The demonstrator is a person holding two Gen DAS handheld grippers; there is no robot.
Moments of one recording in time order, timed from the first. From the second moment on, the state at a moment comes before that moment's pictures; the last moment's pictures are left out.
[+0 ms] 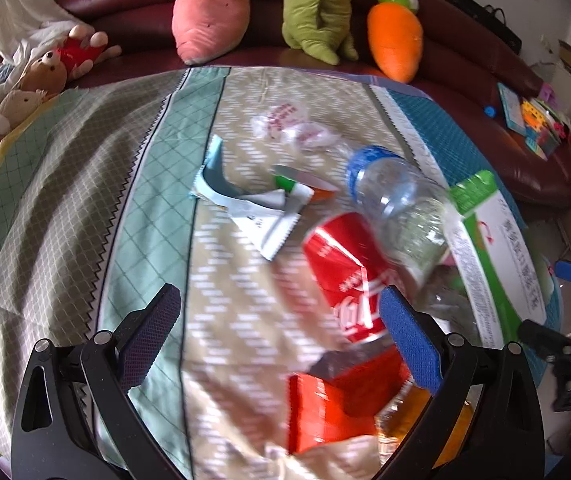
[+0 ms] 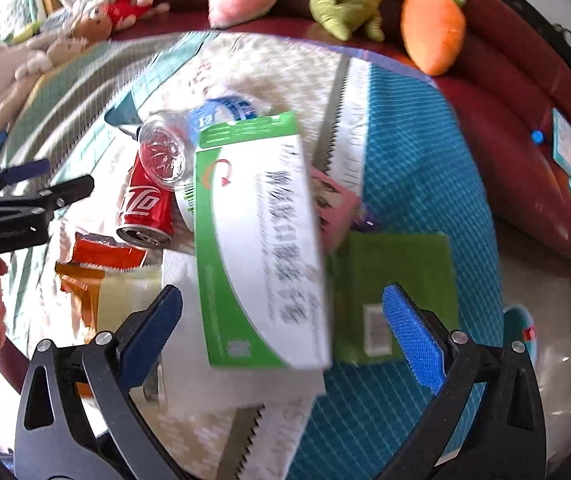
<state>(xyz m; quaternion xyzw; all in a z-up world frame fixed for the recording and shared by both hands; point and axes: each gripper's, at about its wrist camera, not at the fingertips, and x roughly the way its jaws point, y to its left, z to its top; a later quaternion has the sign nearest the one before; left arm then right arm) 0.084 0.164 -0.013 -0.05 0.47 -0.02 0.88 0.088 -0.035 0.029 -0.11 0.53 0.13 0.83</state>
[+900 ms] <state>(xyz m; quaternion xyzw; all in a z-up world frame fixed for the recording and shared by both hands) 0.209 0.076 -0.011 -0.01 0.58 -0.13 0.81 0.134 -0.115 0.071 -0.01 0.51 0.10 0.85</state>
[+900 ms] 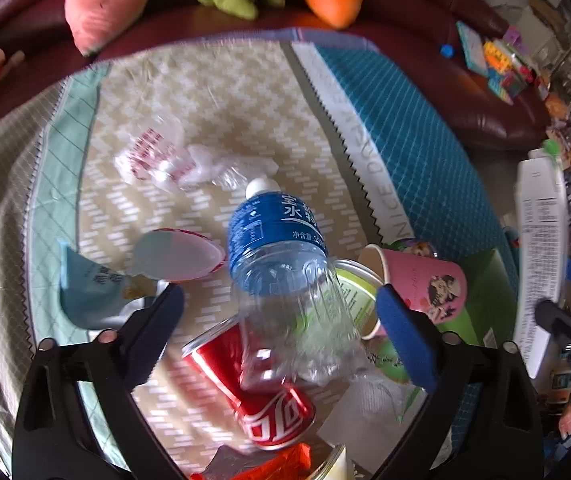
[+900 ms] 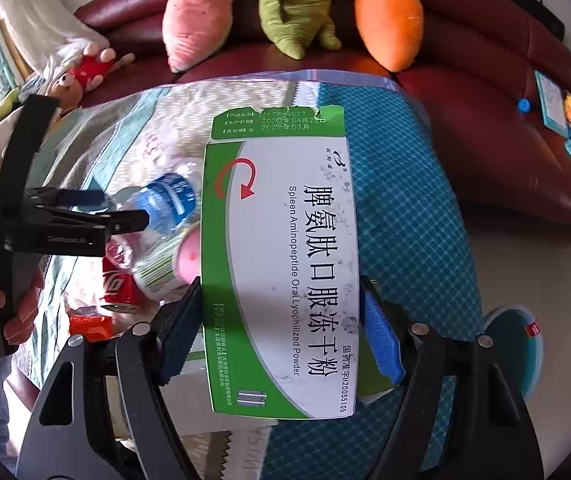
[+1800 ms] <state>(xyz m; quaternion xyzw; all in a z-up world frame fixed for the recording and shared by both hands) 0.126 -0.044 0.081 0.03 0.46 -0.18 0.87 0.091 -0.284 0.071 0.11 0.47 0.06 0.87</state>
